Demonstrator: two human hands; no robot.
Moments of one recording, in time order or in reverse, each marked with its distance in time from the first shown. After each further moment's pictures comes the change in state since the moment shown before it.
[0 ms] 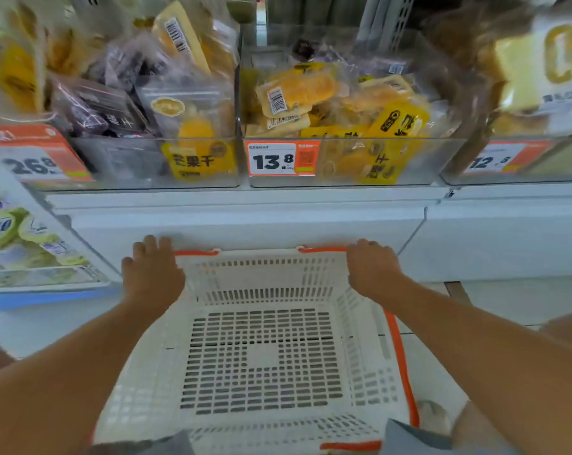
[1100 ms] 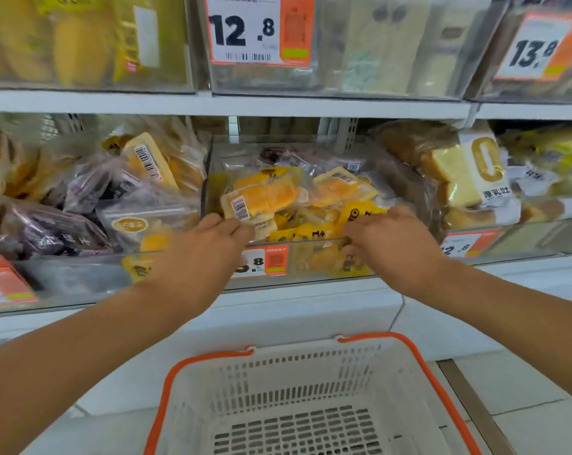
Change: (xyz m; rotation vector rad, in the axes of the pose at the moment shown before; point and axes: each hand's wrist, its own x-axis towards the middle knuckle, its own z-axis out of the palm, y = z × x) left_hand 0.039 0.108 -0.197 -0.003 0.525 0.767; right_hand 0.002 0.082 -0.168 -0.030 0.676 -0.220
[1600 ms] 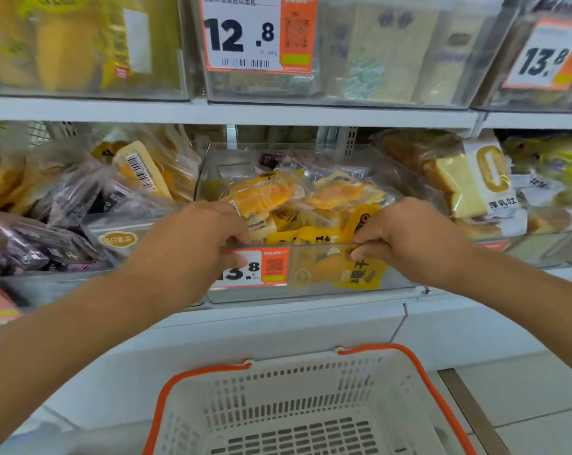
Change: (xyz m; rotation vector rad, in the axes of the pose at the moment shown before) left_hand 0.022 -0.006 -0.048 -0.401 -0.030 -0.112; right_hand 0.013 0.026 -0.035 0.328 -0.078 -0.042
